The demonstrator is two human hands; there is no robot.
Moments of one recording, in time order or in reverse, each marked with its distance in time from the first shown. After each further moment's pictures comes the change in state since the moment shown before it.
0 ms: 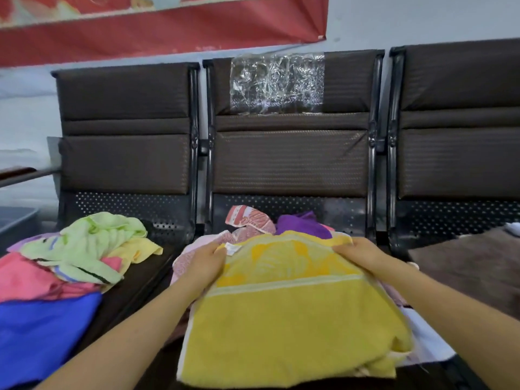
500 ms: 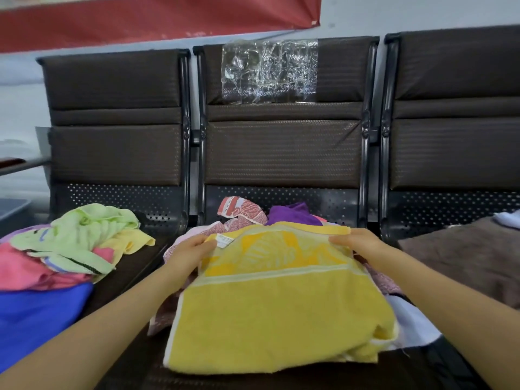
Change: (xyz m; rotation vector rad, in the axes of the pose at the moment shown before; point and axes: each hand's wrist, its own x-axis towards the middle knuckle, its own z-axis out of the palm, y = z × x) left_hand -0.004 -0.016 -0.010 -0.523 -0.104 -0.076; right_hand -0.004 0.010 -0.019 0.242 -0.049 0.048
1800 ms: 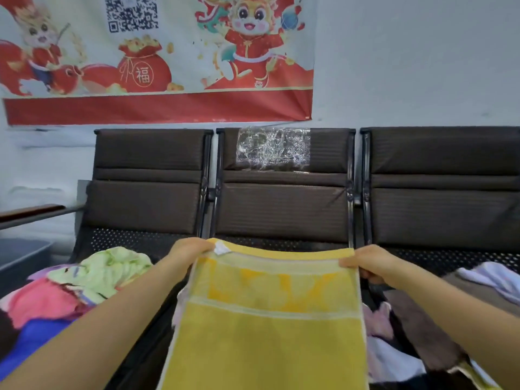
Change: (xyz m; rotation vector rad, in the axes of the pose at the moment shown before) left_hand -0.053 0.111 -0.045 0.100 0.188 0.008; right_hand -0.101 -0.089 -0.049 -0.280 0.038 -0.061
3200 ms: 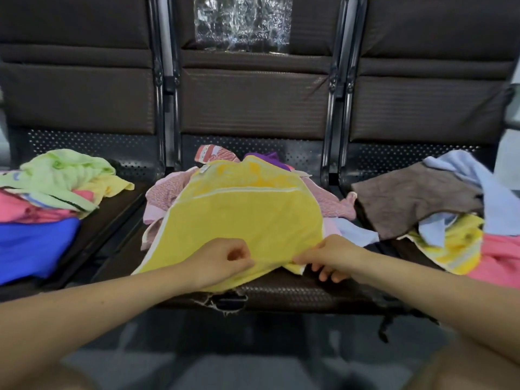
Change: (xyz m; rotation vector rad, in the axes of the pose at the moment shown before) left_hand -0.121 -0.124 0.093 0.450 -0.673 0.496; right_hand -0.104 0.095 0.102 -0.152 -0.277 0.234
